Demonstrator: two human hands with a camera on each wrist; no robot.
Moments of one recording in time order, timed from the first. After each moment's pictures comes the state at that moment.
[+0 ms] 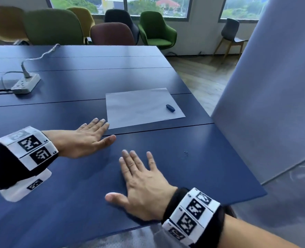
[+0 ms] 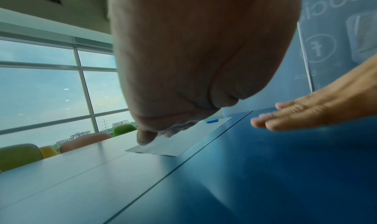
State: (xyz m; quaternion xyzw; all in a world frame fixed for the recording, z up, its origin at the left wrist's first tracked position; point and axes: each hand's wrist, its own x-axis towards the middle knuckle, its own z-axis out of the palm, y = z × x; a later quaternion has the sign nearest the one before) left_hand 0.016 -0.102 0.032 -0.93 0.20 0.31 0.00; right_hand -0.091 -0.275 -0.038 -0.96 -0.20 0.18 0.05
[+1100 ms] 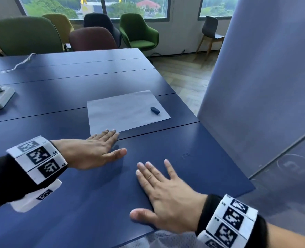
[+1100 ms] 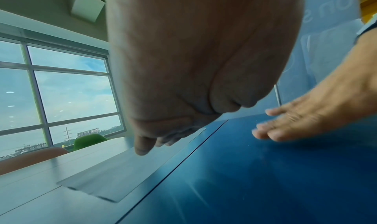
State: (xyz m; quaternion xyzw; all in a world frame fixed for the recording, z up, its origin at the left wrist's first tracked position) left_hand 0.021 -0.161 0.031 -0.90 0.28 0.32 0.05; right_hand -0.111 -0.349 -0.034 -0.96 -0.19 0.21 0.04
